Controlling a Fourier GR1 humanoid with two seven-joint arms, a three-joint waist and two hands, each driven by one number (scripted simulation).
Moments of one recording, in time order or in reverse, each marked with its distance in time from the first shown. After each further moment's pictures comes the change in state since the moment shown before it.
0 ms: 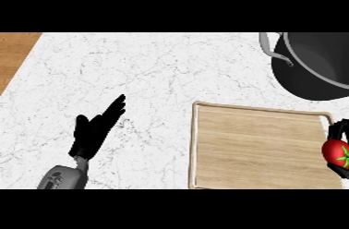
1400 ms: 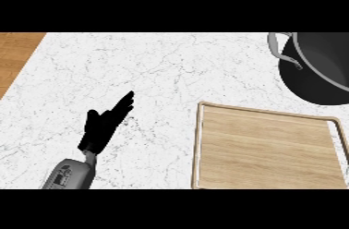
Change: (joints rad) left arm -0.054 -0.029 -0.020 0.030 -0.013 -0.010 0.012; right arm -0.368 -0.425 -0.018 0.344 0.151 -0.085 -0.290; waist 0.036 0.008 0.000
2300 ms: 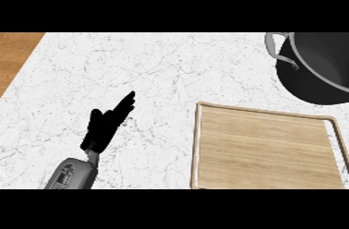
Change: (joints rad) left arm -0.008 -0.013 0.002 0.020 -0.019 0.007 0.000; right arm -0.357 0.127 0.339 0.168 0.406 -0.240 -0.103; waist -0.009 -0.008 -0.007
